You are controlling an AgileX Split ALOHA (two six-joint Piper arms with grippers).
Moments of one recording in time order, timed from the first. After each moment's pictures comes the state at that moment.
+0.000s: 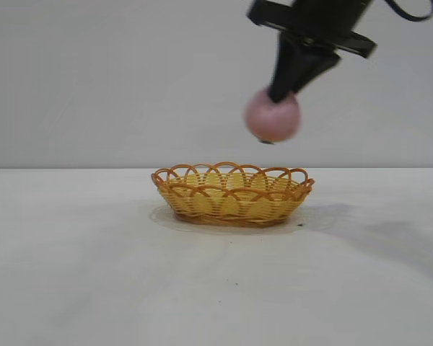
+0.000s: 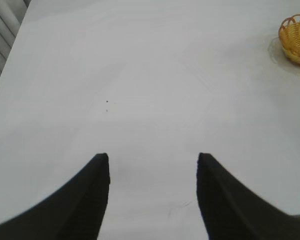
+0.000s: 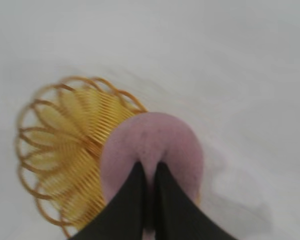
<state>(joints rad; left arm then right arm) -0.01 -0.02 -0.48 0.01 1.12 0.04 0.46 1.96 -1.34 0.46 0.57 -0.49</state>
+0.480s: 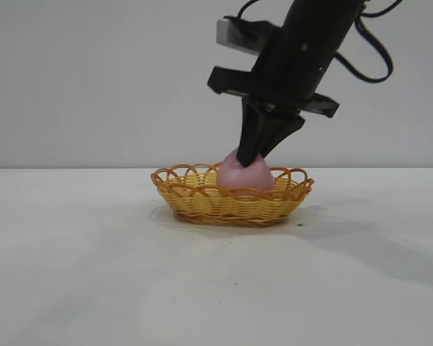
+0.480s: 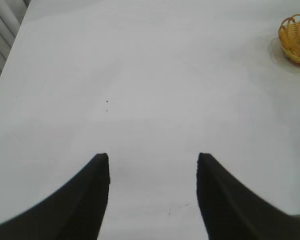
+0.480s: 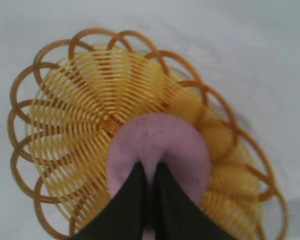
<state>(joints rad) -0.01 -0.02 -0.48 0.01 1.12 0.04 0.50 2.01 -1.37 0.48 0.54 -0.48</state>
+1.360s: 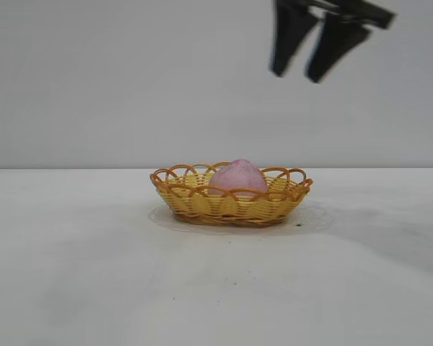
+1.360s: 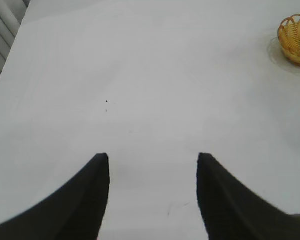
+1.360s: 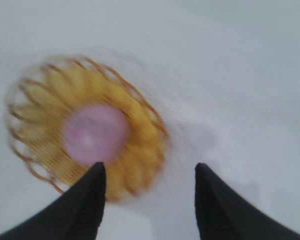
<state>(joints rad) -0.01 -0.02 -0.48 0.01 1.12 0.04 0.03 1.61 -1.14 0.03 0.86 0.00</state>
